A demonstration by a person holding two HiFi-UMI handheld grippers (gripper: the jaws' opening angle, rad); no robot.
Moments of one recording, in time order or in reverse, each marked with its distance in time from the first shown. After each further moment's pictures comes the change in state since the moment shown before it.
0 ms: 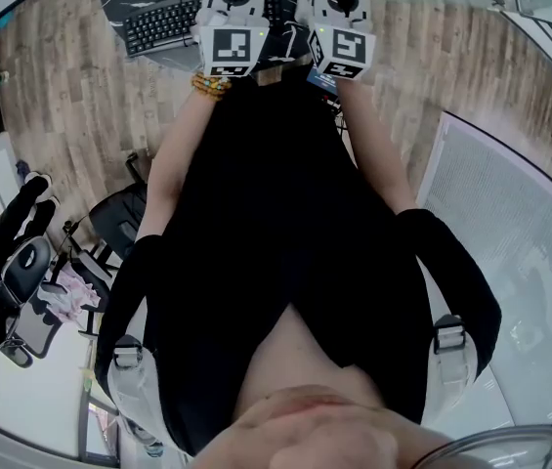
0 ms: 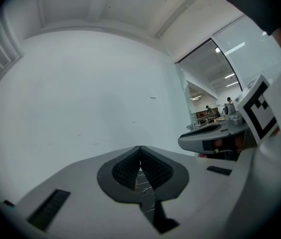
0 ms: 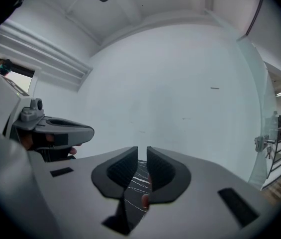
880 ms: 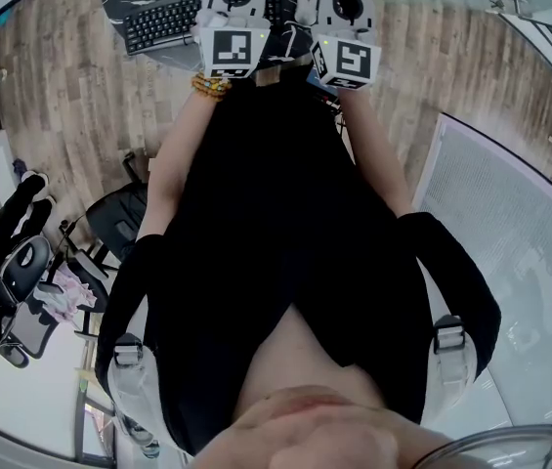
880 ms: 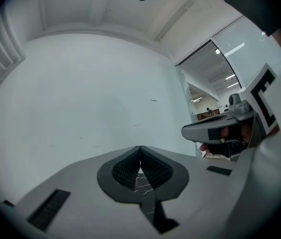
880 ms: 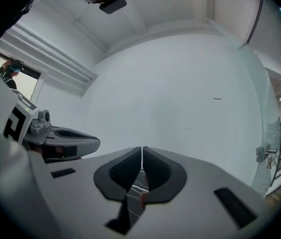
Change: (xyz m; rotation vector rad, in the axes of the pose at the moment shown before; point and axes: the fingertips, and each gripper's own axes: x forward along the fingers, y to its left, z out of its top) left arm -0.007 0.003 0.008 0.002 -0.028 0.015; right arm -0.018 0.012 0.034 -0.034 -0.094 0.027
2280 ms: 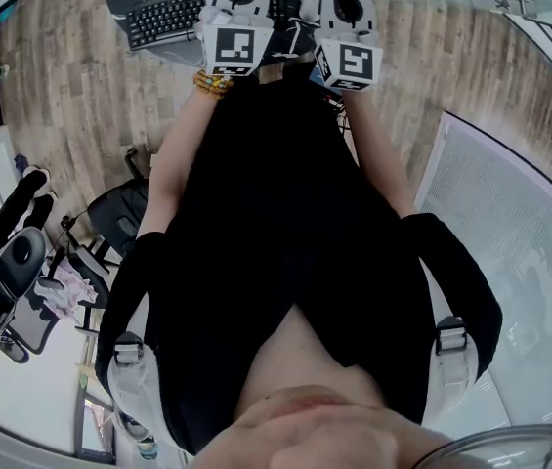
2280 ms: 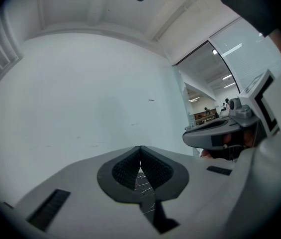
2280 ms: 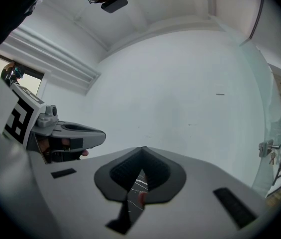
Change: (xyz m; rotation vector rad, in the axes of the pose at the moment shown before) left arm -0.003 -0.006 -0.004 0.010 -0.001 -0.029; right arm -0.009 0.008 -0.020 -0.001 0.032 0.042
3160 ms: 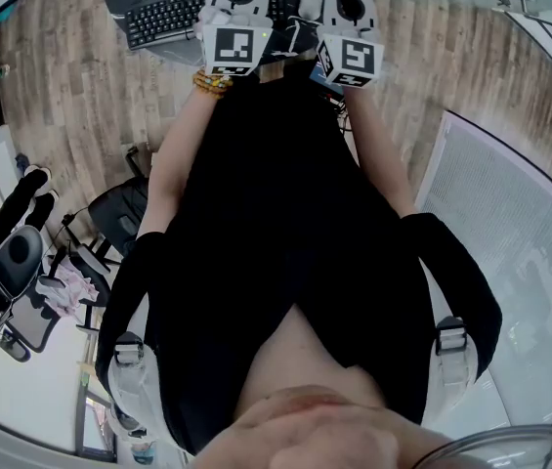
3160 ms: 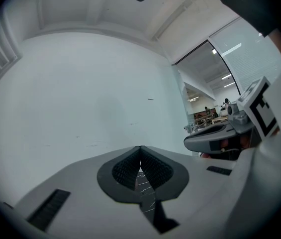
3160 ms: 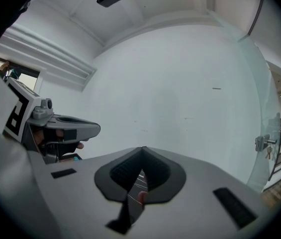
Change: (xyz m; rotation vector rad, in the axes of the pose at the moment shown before) left arm 0.001 -0.004 -0.002 0.000 0.006 -0.008; right arm 0.000 -0.013 -0.019 0.020 0.059 -0.026
